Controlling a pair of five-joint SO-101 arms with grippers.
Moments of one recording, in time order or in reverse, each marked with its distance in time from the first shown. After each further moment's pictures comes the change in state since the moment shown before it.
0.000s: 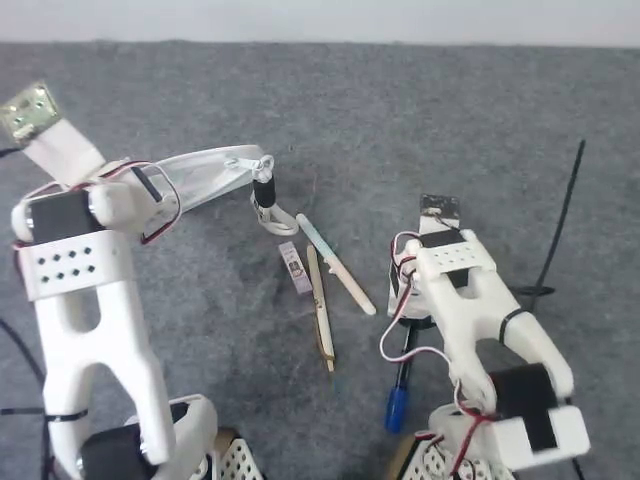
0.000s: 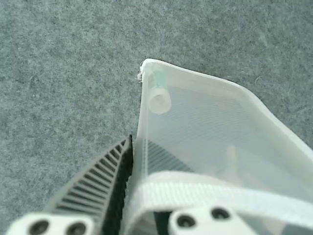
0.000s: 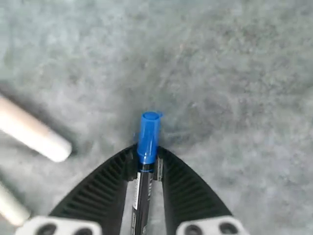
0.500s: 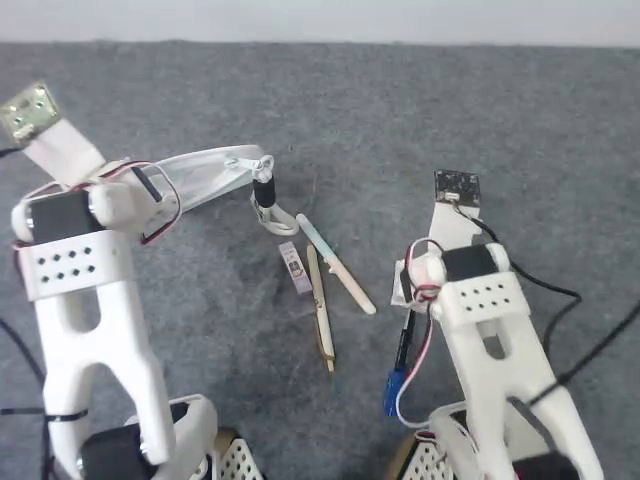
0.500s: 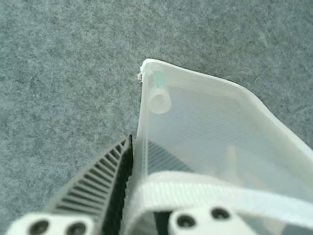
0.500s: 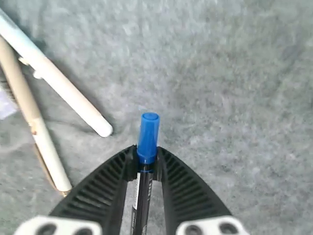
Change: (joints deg) left arm 0.0 0.0 0.0 0.0 0.0; right arm -0.5 -25.4 1.8 6.7 0.0
